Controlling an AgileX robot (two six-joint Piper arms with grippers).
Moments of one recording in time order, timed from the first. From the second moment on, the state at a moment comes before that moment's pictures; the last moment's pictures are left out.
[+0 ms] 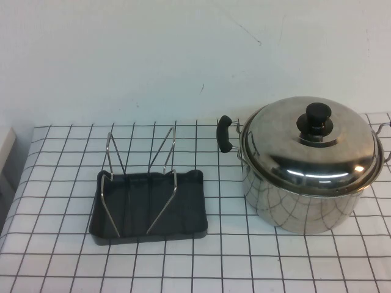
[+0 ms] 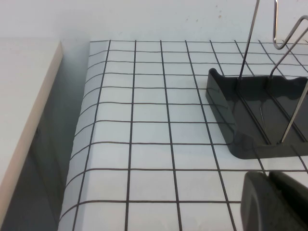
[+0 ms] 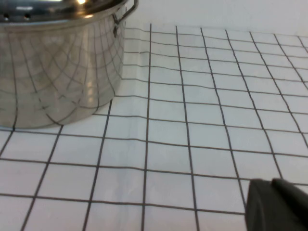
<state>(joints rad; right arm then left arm) -0.03 -0.01 0.02 -0.07 0.44 -0.05 -0.13 -0.01 0.02 -0.13 0.37 0.00</state>
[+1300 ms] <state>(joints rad) -0.03 -0.01 0.02 -0.24 0.44 -0.19 -0.13 -0.01 0.02 -0.12 0.37 0.00</state>
